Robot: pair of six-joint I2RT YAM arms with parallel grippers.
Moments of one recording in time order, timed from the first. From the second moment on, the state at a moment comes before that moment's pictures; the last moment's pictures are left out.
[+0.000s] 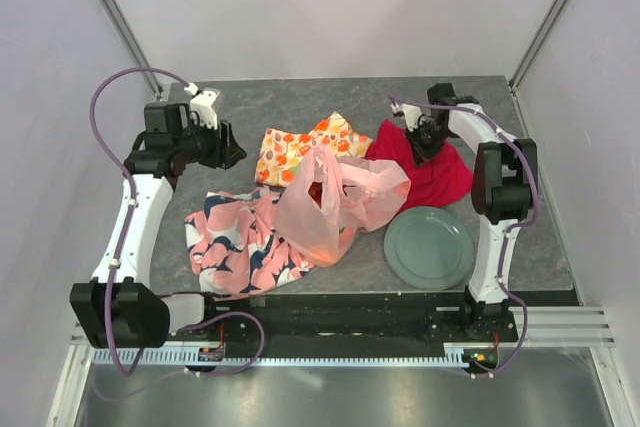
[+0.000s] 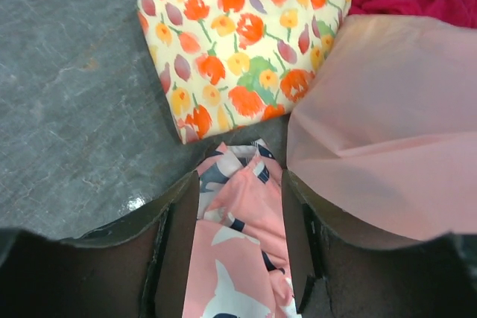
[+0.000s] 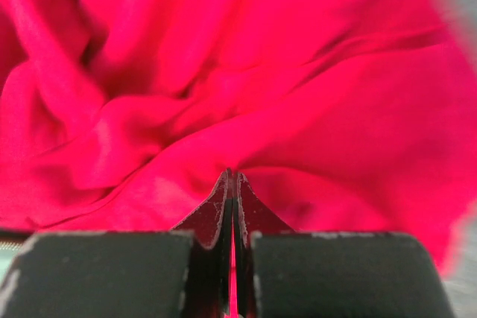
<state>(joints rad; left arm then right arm) 0.01 1.24 1.19 -0.59 0.52 0.12 0.09 2.13 1.71 -0.85 -0.33 -0.58</state>
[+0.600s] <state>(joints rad) -0.13 1.22 0.85 -0.86 0.57 0.60 -0.12 2.31 1.96 -0.84 0.00 -0.33</state>
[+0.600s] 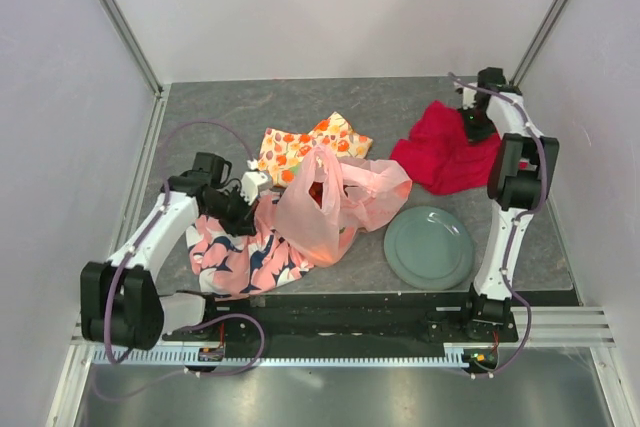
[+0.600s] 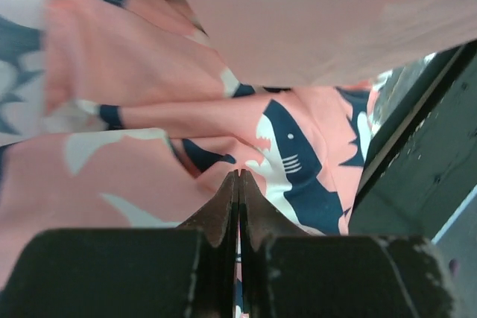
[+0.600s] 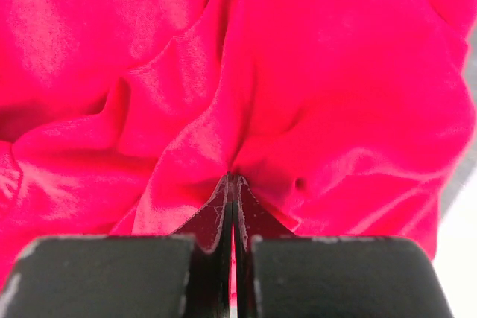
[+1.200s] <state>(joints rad) 0.23 1.72 1.08 -0.61 0.08 0.60 -0.08 1.95 1.95 -0.84 -0.06 -0.26</state>
